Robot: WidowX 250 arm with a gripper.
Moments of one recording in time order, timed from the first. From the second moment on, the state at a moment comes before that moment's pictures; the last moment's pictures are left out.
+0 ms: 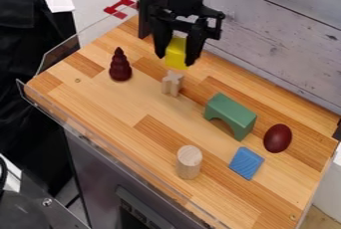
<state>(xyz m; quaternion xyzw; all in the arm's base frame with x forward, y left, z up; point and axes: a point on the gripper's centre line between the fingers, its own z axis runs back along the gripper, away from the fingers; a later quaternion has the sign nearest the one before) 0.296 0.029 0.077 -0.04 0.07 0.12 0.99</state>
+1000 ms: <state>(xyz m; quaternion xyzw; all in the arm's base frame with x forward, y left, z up) 0.308 0.044 0.049 -0.04 0.10 0.12 0.99</state>
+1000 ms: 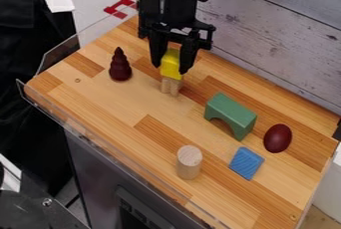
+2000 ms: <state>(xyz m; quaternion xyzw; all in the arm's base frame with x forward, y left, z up) 0.310 0.044 0.084 -0.03 0.06 0.15 0.99</state>
